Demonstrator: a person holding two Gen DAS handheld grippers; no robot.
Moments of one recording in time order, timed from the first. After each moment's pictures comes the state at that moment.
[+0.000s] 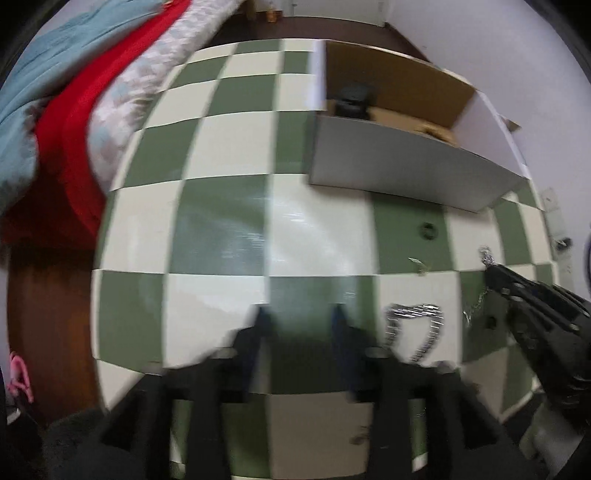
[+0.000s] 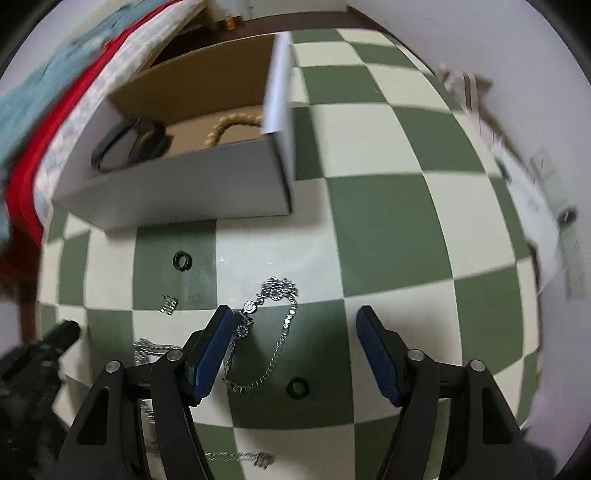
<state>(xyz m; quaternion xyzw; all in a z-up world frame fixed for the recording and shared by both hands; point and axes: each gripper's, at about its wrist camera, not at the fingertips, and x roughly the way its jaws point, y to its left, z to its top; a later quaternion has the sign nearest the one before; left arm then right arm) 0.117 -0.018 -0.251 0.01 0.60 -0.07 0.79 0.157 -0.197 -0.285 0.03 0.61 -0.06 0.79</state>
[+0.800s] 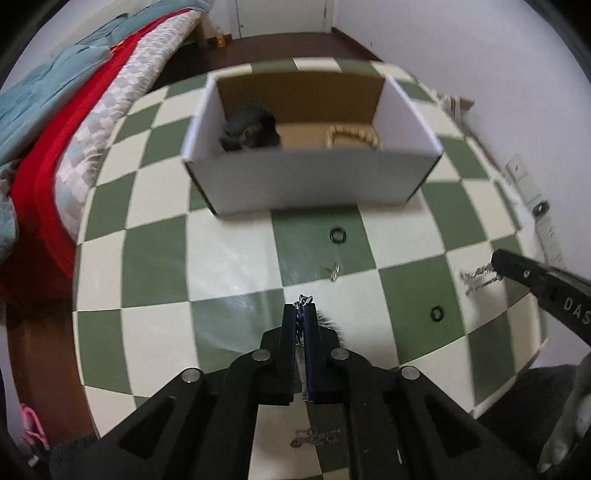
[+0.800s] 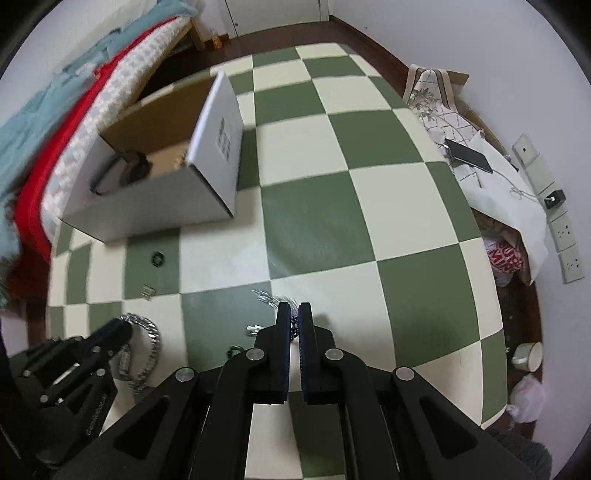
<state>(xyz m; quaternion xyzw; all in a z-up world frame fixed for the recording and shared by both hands) 0.096 -0.070 -0.222 0.06 0.56 -0.13 0.81 0.116 -0.262 -0.246 0.12 0.58 -0.07 0.80</state>
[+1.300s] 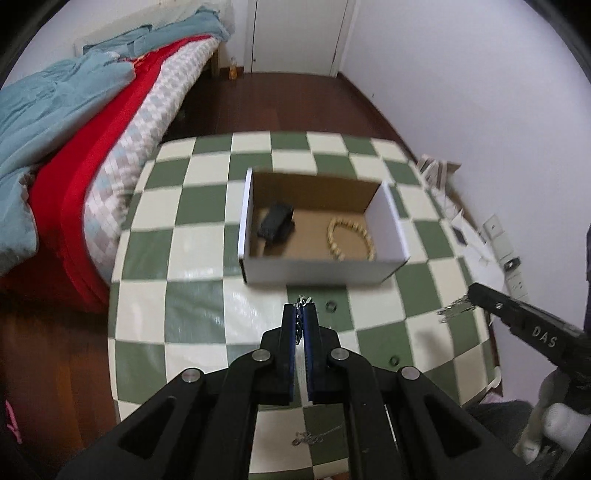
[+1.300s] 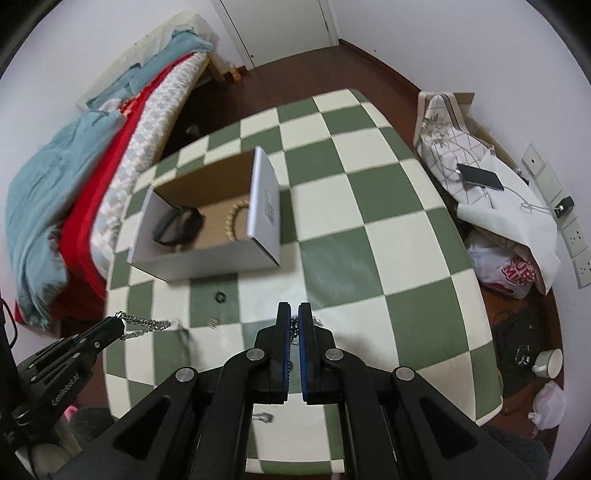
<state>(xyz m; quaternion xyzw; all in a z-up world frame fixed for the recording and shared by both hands) 0.128 -0.031 -0.135 -0.01 0.51 -0.14 0.85 0.121 -0.263 -0.177 0.17 0.53 -0.03 0.83</state>
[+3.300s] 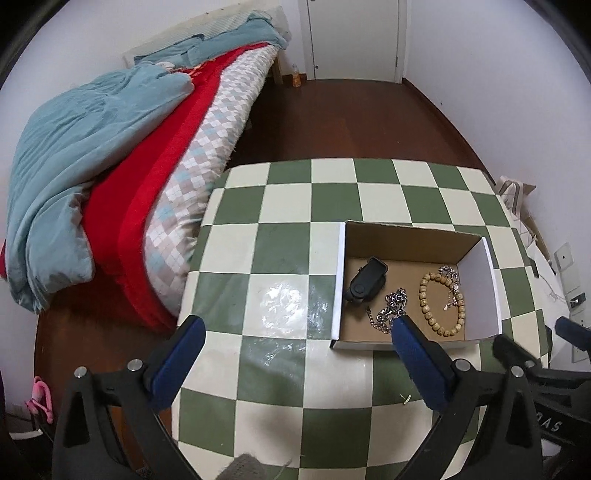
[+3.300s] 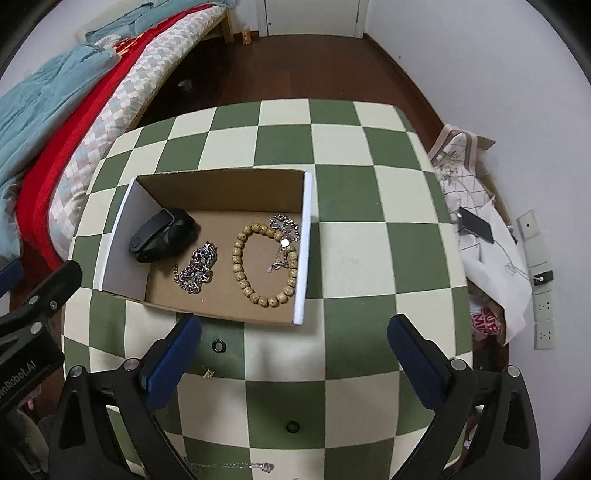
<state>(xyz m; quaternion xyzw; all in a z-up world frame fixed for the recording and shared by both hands) 0.193 -0.010 -0.142 0.04 0.50 0.00 0.86 0.216 -0.206 -0.188 0.02 0.59 -0.06 0.81</state>
